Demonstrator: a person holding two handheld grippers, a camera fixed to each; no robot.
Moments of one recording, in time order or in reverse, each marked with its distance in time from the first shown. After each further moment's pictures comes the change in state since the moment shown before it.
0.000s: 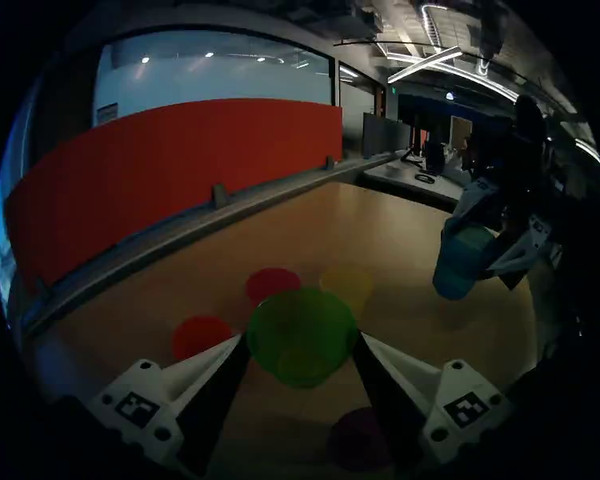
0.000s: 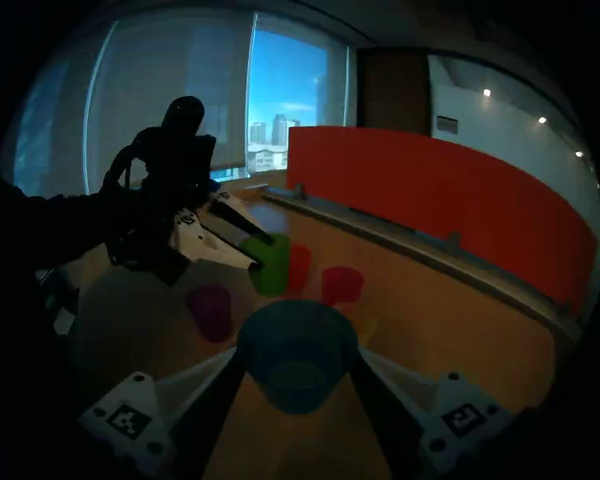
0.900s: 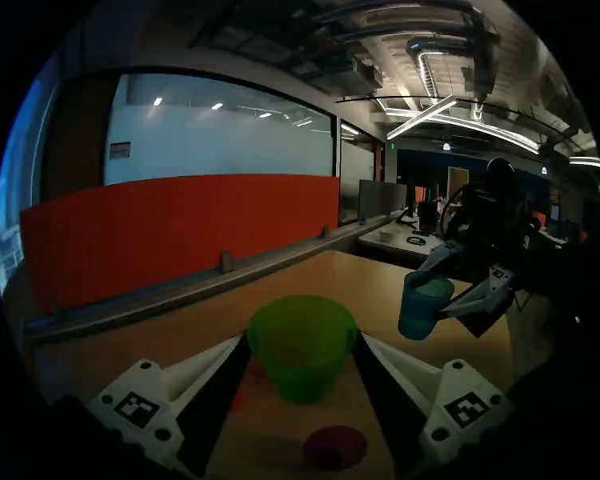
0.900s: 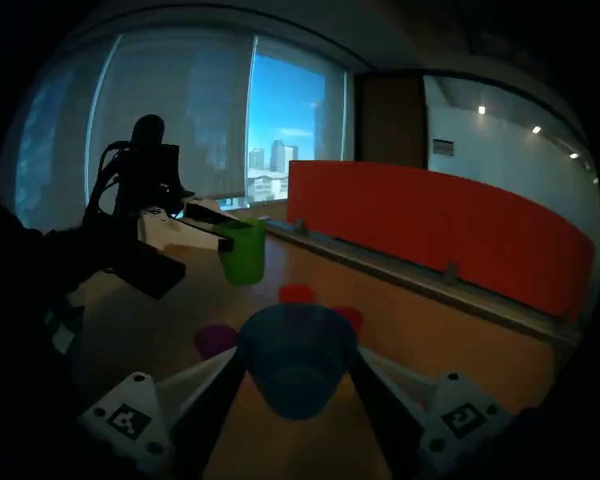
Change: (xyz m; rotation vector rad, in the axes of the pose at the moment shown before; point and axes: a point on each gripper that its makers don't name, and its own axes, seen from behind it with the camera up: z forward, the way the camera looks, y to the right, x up) left arm 0.072 0.008 -0.083 -0.003 0.264 -0.034; right arm 0.049 -0.009 -0.007 -0.006 0.126 0.003
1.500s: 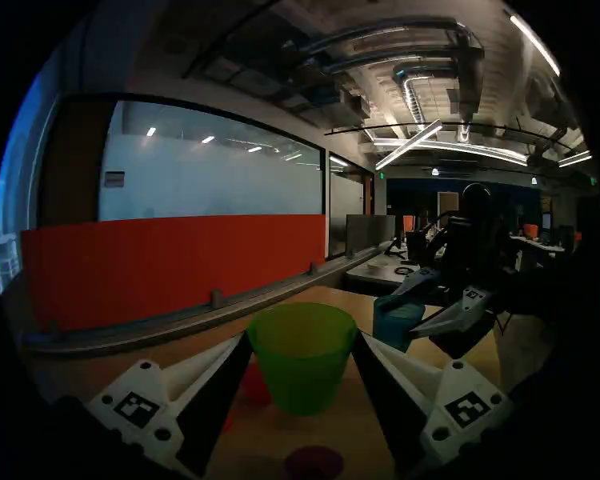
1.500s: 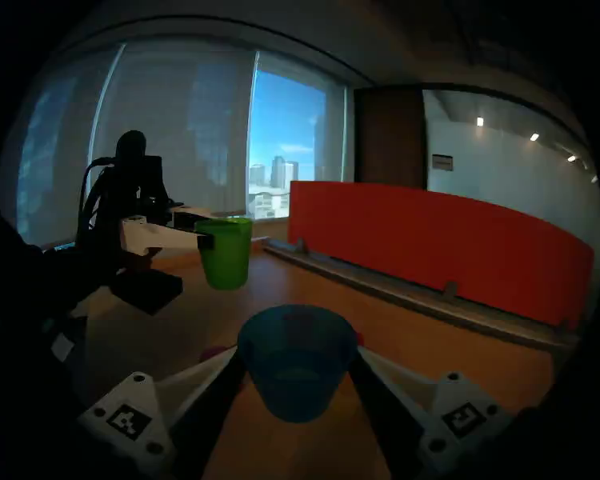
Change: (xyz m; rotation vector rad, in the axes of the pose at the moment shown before) left arm 0.045 0.030 -0.026 -0.034 0.145 0.017; right arm 0.028 -0.004 -0.001 0.003 0.070 -0.003
